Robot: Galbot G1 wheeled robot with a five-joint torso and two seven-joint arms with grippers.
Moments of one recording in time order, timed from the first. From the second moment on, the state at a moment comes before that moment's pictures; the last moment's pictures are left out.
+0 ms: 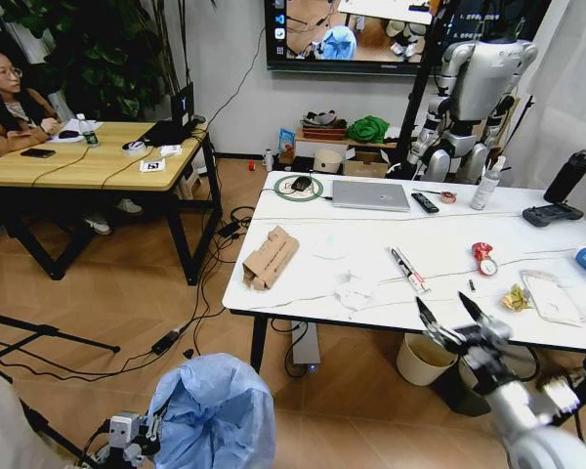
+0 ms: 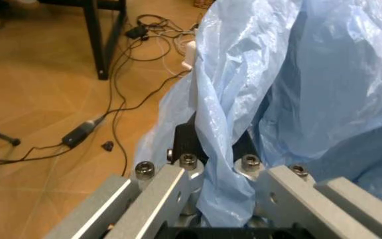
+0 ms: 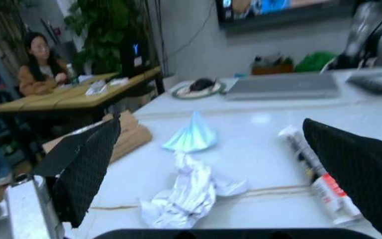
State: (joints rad) left arm 1.97 -1.24 -0.76 -2.00 -0.46 0.01 0.20; right arm -1.49 0.96 0.57 1.96 0.75 0.06 -0.15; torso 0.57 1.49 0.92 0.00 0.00
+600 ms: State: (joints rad) left arm 1.99 -1.31 -0.77 -2.04 -0.41 0.00 0.19; right arm -1.09 1.05 0.24 1.66 0.70 -0.11 -0.07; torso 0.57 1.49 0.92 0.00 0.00
